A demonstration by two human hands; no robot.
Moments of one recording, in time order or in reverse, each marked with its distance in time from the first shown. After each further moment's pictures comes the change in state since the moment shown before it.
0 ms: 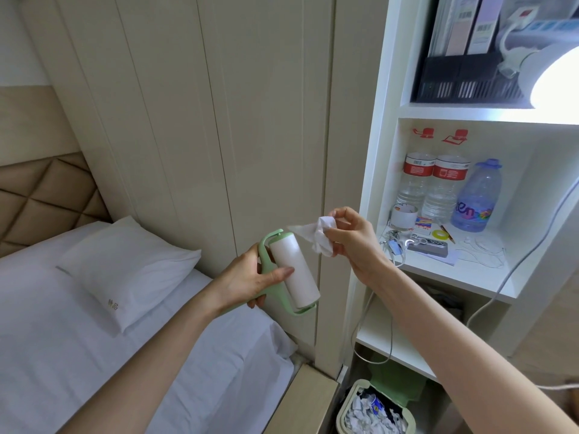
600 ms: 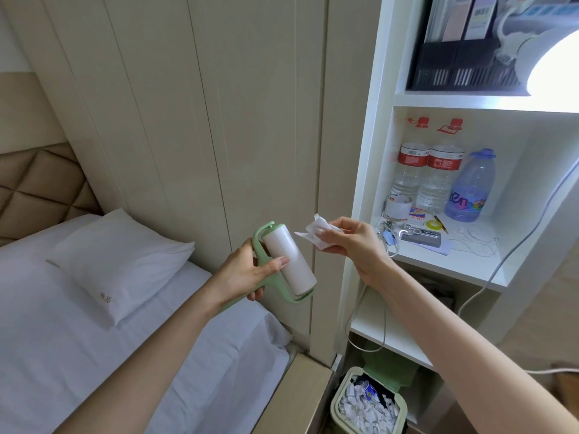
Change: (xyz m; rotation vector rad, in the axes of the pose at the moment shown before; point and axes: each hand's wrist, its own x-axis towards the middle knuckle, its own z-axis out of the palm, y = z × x) left_hand 0.006 -0.007 0.013 -0.068 0.061 -0.030; right_hand -0.004 0.018 -0.019 -0.007 -0.030 0.066
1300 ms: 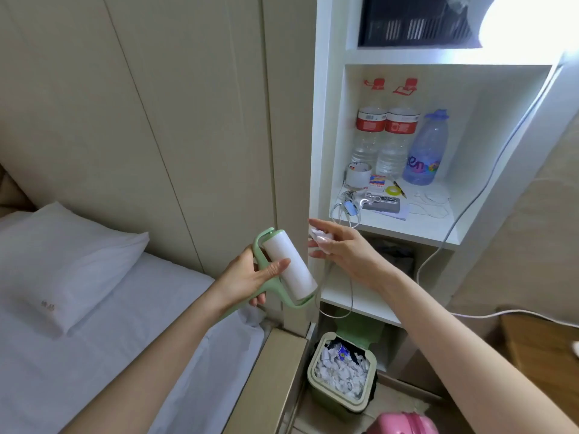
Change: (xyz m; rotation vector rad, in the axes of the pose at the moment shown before) left_hand 0.030 -0.012 0.074 -0.085 -0.184 -0.113; right_hand -0.012 0.050 -0.072 -0.012 -0.076 0.154
